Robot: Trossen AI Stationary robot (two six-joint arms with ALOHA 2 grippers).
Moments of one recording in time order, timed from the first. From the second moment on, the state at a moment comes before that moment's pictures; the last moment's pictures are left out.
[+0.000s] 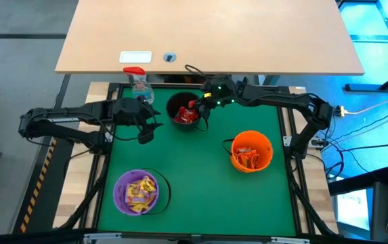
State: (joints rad) left arm 0.16 0.96 0.86 -0.55 -0.20 -0.02; right arm -0.38 1.70 1.31 -0.19 -0.27 0.22
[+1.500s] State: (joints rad) left arm 0.10 0.96 1.04 -0.79 0.02 -0.06; right arm -0.38 1.70 1.32 -0.19 -0.35 0.23
